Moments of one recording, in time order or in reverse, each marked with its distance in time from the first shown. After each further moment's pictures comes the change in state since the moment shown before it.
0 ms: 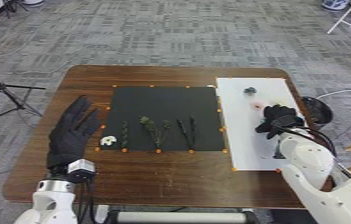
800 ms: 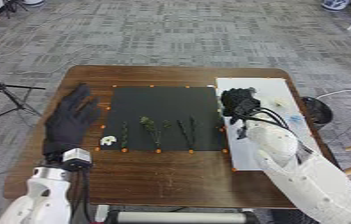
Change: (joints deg) left arm -4.1 6.9 0.8 -0.1 -4.6 -0.7 1.1; right arm 20.4 -3.9 -20.7 11.1 2.7 14.6 -12.5
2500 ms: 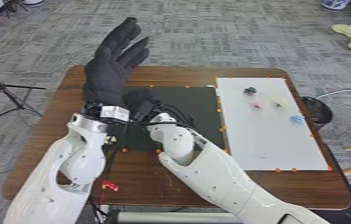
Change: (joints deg) left arm -26.6 -4.4 14.4 5.6 6.6 -10.0 -0.2; right arm 10.6 -32.7 -15.1 21.1 -17.8 5.3 -3.7
